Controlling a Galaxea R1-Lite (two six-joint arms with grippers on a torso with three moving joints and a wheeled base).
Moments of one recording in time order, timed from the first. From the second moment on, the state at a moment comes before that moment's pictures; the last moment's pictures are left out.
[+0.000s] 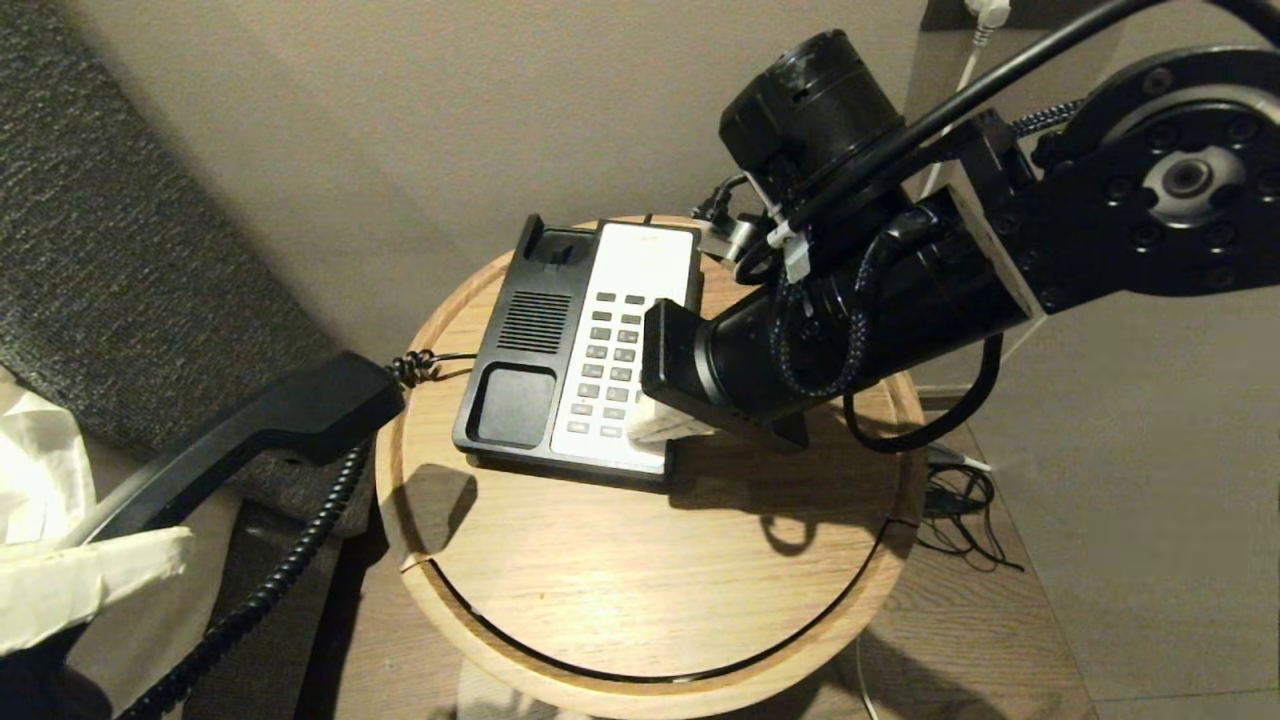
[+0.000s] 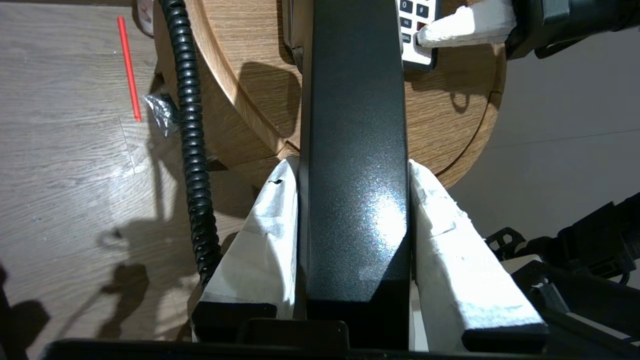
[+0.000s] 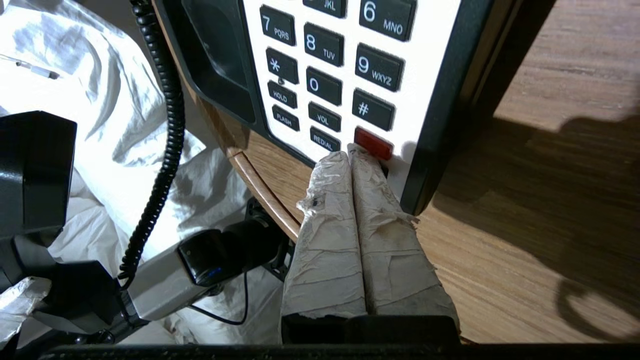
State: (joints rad) left arm -0.52 0.81 -0.92 0.42 -0.11 -0.38; right arm 0.86 1.93 -1.89 0.69 0.15 0.80
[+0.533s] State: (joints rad) left arm -0.52 0.81 -0.92 0.42 -0.11 -0.38; right arm 0.85 1.93 -1.86 0.68 0.13 0.79
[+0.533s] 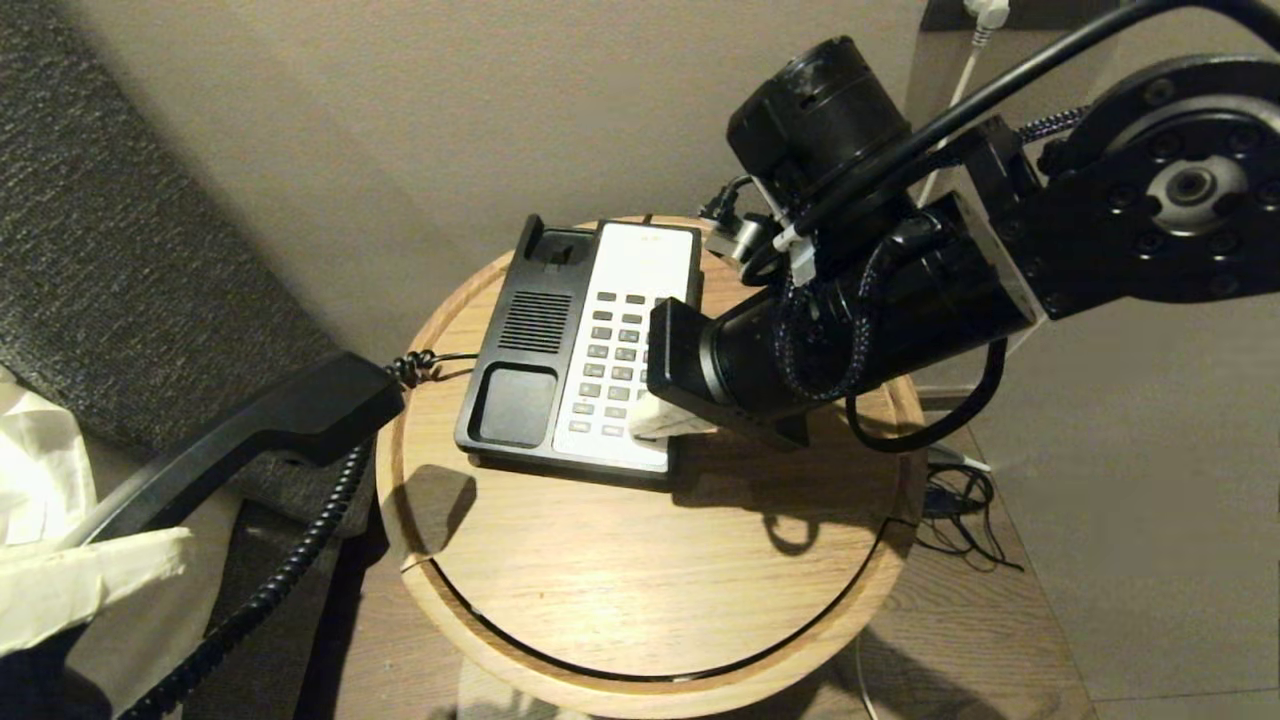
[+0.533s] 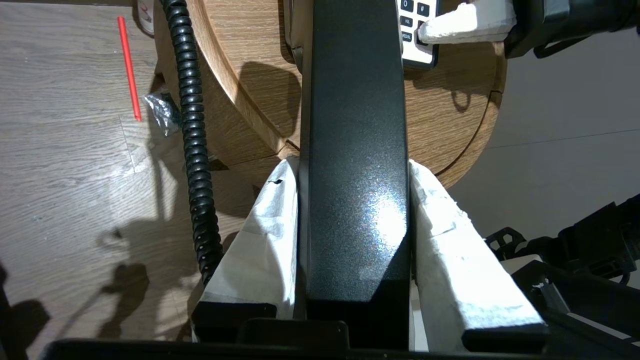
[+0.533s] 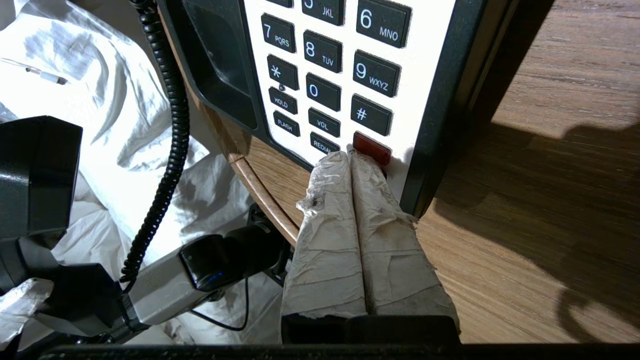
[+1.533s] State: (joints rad) left arm -0.52 0.81 -0.91 0.42 -0.12 -0.38; right arm 0.84 1.86 -1.94 0.69 0.12 0.86
